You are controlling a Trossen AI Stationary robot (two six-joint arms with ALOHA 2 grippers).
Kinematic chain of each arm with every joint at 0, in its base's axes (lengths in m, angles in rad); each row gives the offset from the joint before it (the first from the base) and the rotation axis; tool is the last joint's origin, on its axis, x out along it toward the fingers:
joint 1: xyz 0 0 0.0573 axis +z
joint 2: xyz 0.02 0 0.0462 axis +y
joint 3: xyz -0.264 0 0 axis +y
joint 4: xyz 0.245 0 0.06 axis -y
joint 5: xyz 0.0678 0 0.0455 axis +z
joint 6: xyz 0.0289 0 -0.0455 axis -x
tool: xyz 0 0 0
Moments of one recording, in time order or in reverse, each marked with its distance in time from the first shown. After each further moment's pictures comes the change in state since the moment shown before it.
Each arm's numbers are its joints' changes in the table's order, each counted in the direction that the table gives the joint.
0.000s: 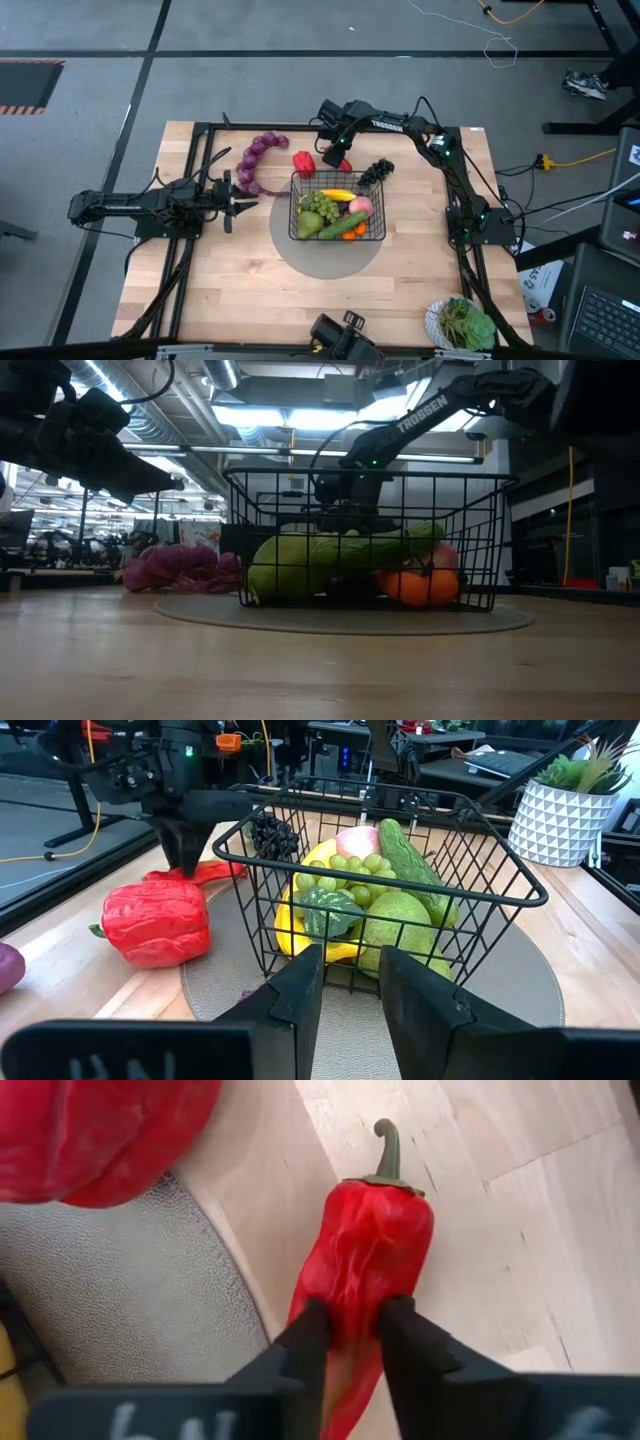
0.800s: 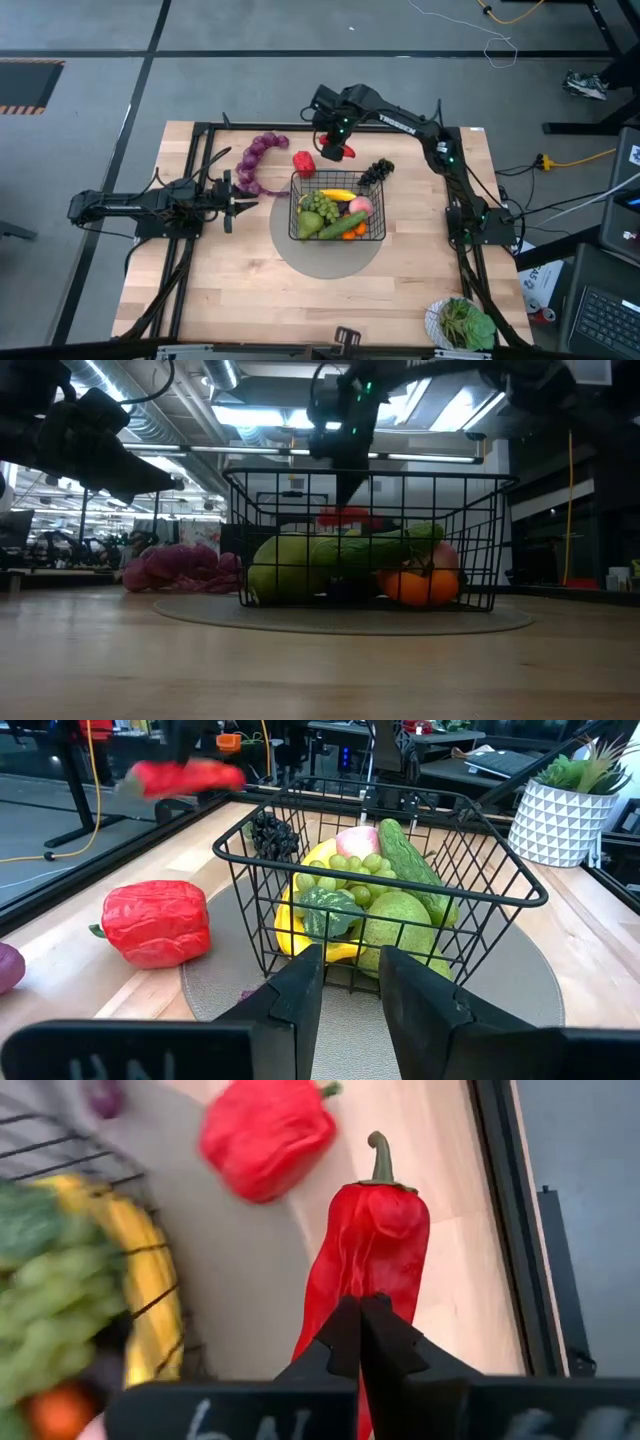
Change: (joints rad) left arm 0.000 0.000 0.000 0.000 0.000 0.000; right arm 0.111 -0.071 -0.405 -0.387 -0.137 0.088
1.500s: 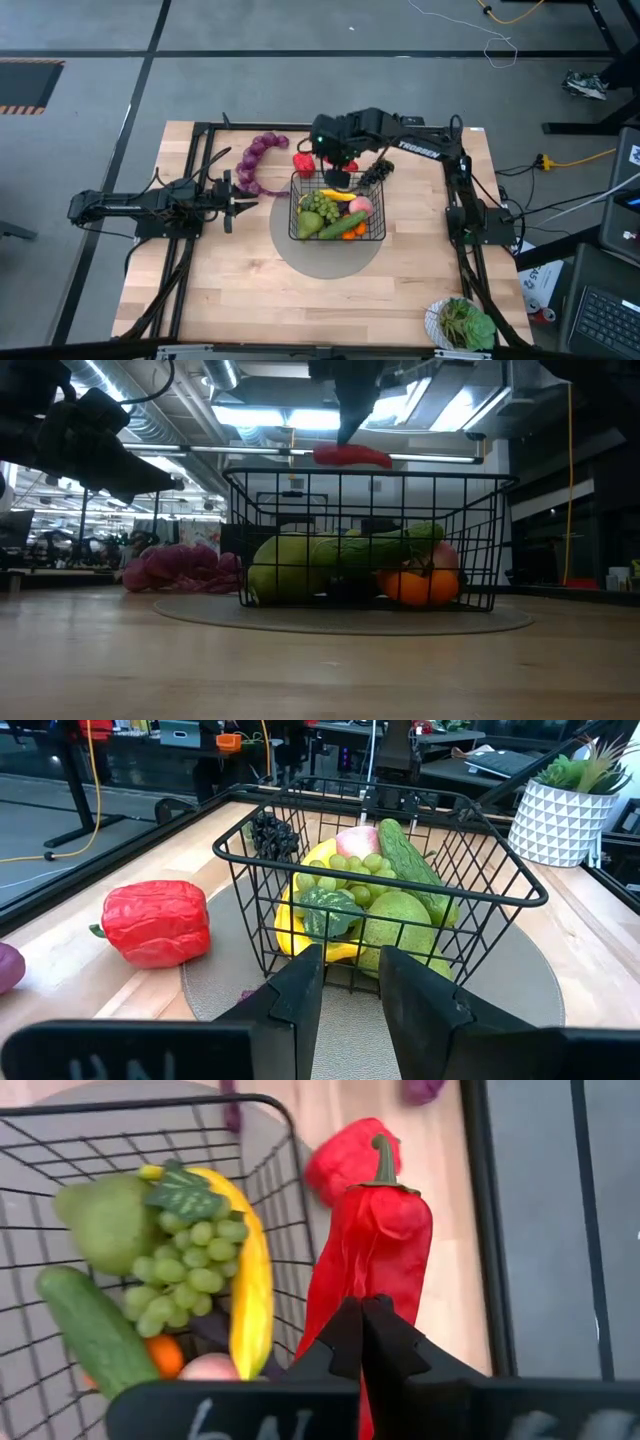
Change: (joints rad) left arm 0.000 0.000 0.000 0.000 0.000 0.000; right arm 0.284 -0.165 -0.017 -0.092 -0.219 -0.101
